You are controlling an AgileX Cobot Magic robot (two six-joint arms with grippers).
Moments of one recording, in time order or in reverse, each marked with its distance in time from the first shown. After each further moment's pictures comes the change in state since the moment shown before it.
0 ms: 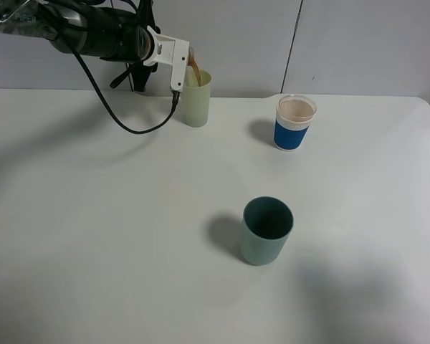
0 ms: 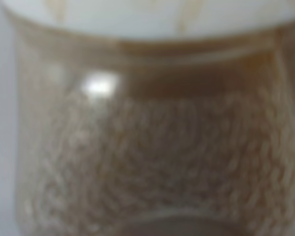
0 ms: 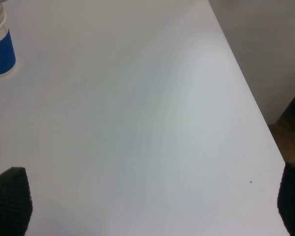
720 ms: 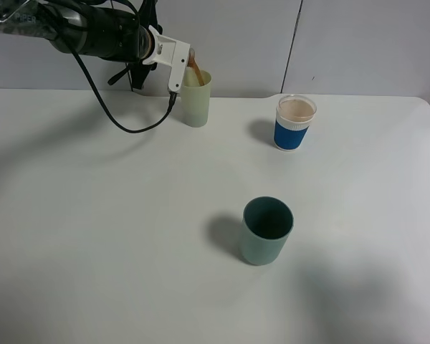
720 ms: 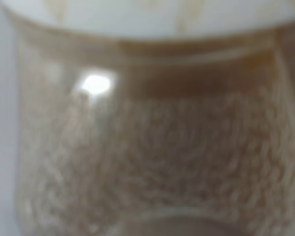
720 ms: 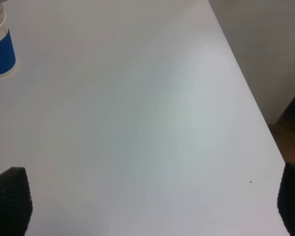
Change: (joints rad) left arm 0.000 0.000 -0.001 0.070 -0.005 0.016; right arm 0.000 0.000 0.000 0.000 0.000 0.000
